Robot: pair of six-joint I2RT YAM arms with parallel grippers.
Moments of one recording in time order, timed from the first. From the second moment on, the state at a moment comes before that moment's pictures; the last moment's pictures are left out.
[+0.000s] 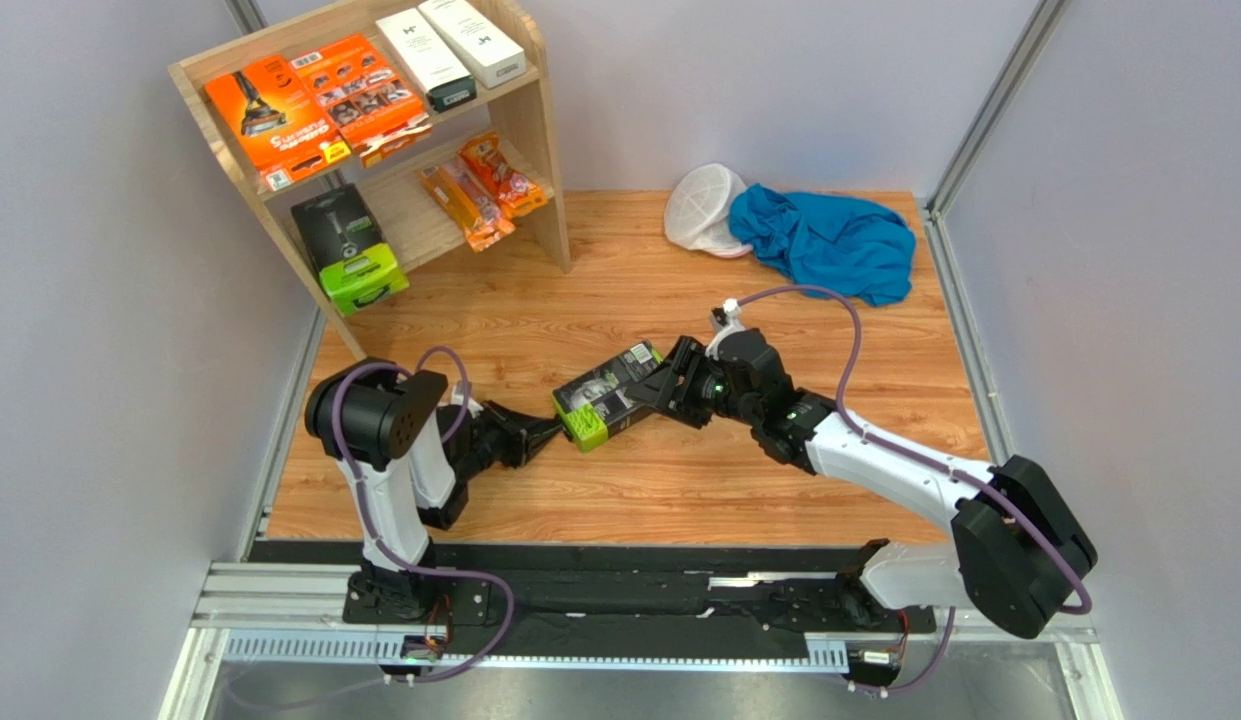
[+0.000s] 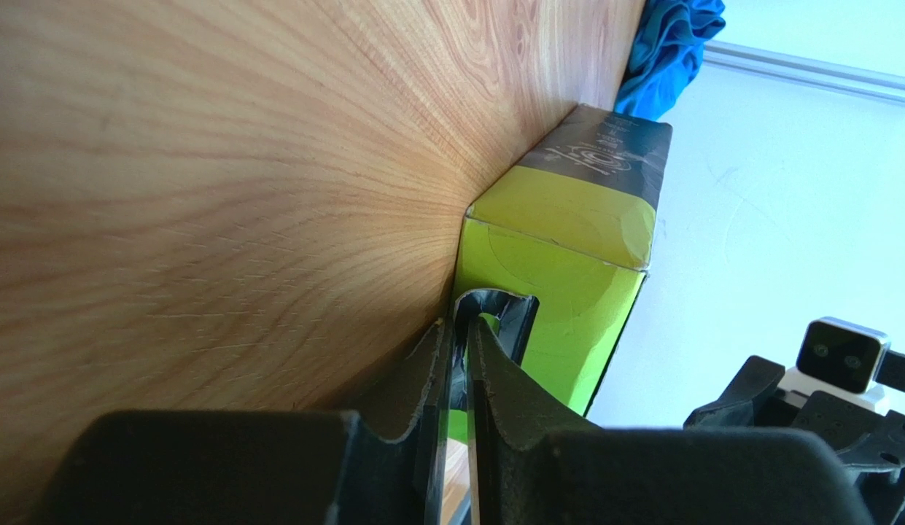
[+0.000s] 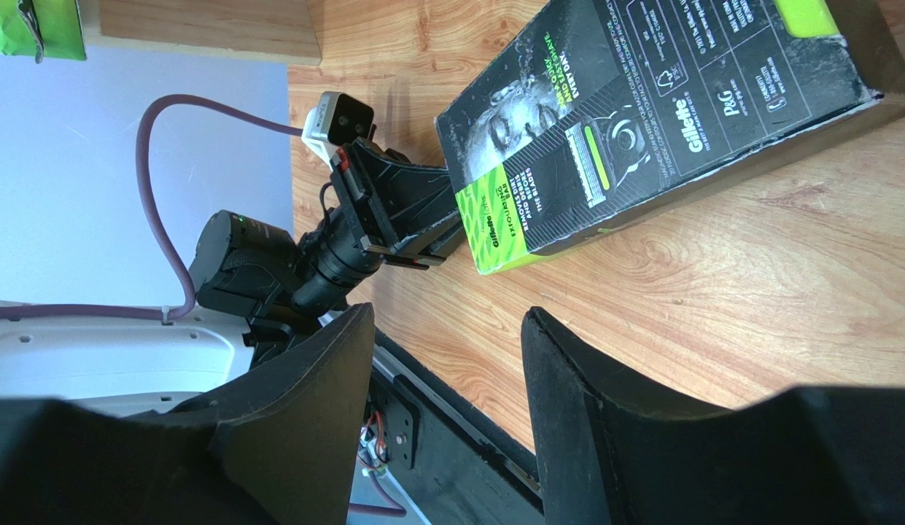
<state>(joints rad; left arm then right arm) -0.28 1.92 0.09 1.38 0.37 -1.41 0.71 1.29 0.70 0.12 -0.20 1.06</state>
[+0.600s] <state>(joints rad) -0.27 1.90 0.08 1.39 0.39 -1.39 0.71 1.28 0.55 0.26 -0.22 1.16</state>
